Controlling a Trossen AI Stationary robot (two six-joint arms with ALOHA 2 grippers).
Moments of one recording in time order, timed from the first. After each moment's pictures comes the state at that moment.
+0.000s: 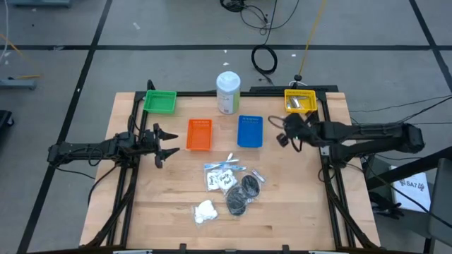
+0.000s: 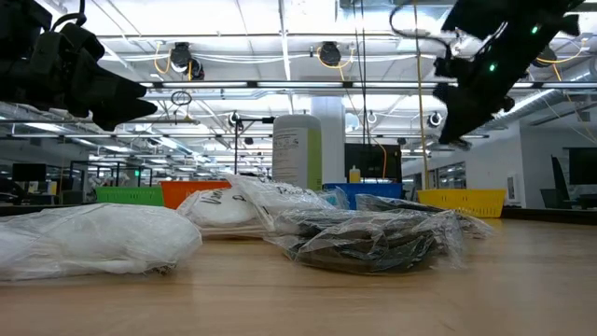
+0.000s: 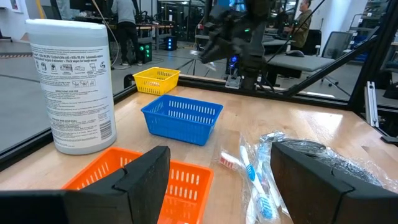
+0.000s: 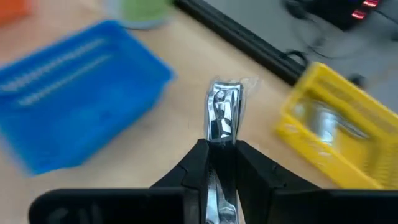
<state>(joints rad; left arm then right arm) 0.06 0.12 0.02 0.06 -0.11 -0.08 -0.16 0.97 0.64 -0.62 0.63 0.50</state>
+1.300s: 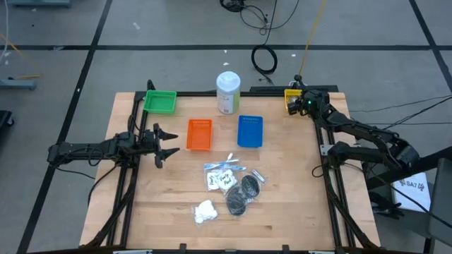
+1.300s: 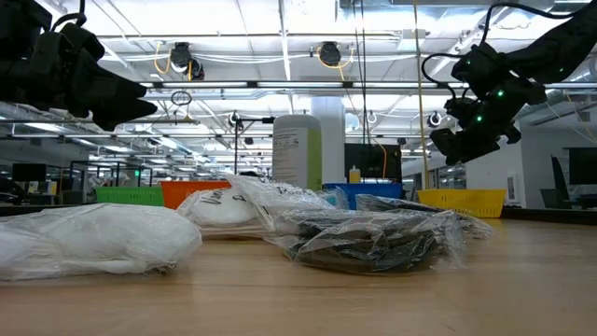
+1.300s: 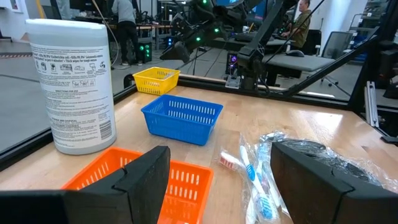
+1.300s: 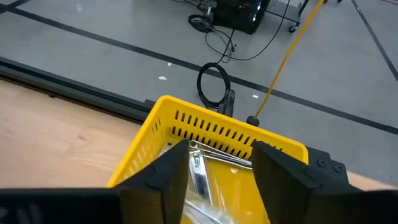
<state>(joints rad) 0.06 0.12 0.02 0.06 -0.11 -0.08 -0.90 1.04 0.42 0.06 0.44 0.08</state>
